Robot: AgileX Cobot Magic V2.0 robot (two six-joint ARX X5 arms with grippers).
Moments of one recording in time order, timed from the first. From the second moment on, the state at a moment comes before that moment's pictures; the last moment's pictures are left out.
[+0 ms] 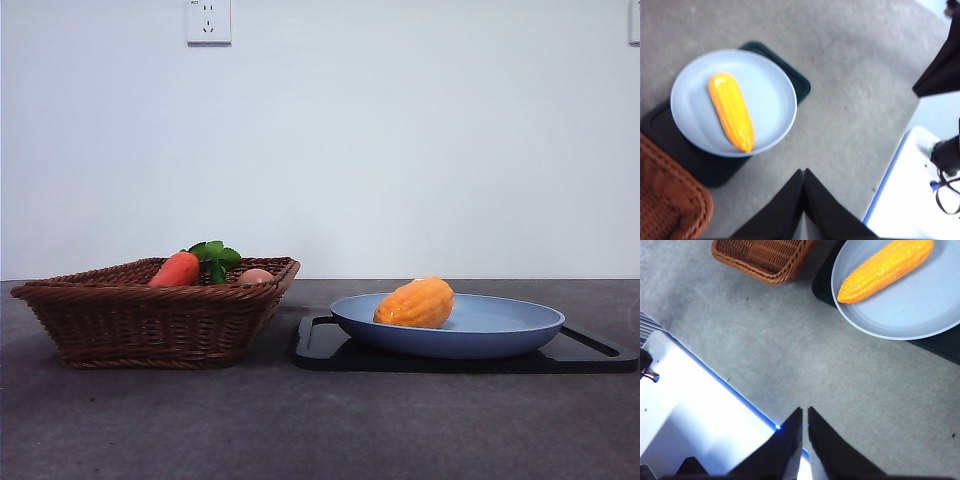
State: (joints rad) left arm -0.80 1.26 1.31 -0.71 0.26 -0.07; right arm 0.26 0.88 1.04 -1.14 -0.55 -0.03
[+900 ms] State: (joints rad) left arm -0.10 0.65 0.89 -0.20 0.23 0.13; right arm 0.26 0.88 1.04 -1.14 -0.55 -0.03
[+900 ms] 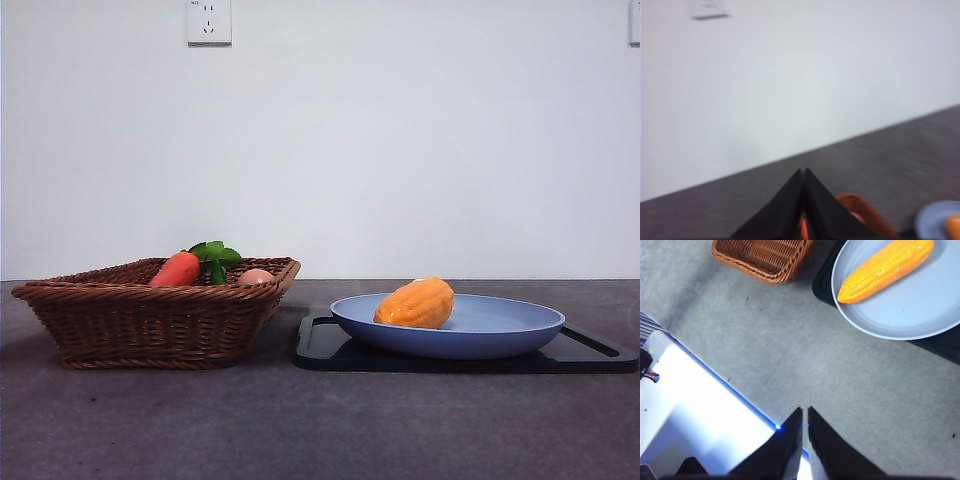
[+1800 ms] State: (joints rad) left arm 0.01 0.07 0.03 0.02 0.15 0.14; right arm 0.26 0.88 1.04 -1.14 -0.55 -0.03
